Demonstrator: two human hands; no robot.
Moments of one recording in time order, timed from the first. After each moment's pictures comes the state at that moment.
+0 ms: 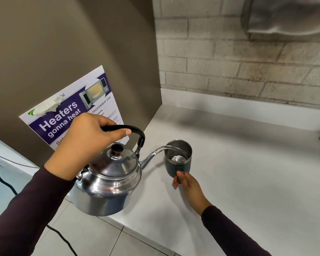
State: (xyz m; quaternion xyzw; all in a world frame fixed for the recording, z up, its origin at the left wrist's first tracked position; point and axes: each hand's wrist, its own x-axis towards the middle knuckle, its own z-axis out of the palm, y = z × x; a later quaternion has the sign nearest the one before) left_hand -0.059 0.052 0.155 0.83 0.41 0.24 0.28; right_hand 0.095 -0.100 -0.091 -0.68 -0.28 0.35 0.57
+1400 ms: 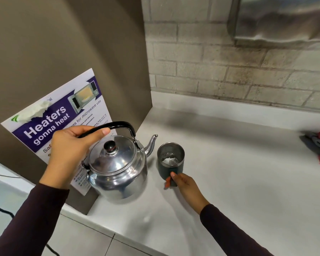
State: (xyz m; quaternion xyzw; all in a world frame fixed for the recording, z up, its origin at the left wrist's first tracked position) left_hand -0.071 0.080 0.115 0.70 0.36 0.40 0.48; right_hand 0.102 -0.103 -0.076 -0.66 -0.24 0.40 0.59
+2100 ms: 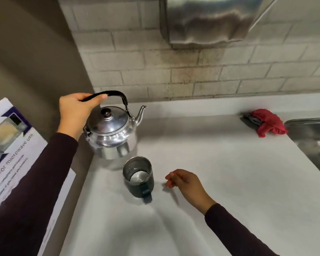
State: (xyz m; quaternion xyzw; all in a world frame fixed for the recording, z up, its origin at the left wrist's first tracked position) left_hand 0.116 0.143 0.126 0.74 0.25 0.37 0.51; right_hand 0.140 -0.151 -0.047 -0.74 -0.17 0.25 0.60
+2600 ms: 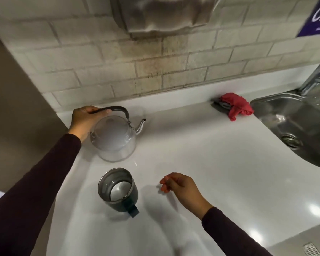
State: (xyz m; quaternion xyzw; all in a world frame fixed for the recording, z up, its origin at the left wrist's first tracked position) left_hand 0.242 0.144 0.037 0.76 0.21 0.17 0.59; right_hand 0.140 -0.168 -0.057 -0.75 -0.07 0.21 0.63
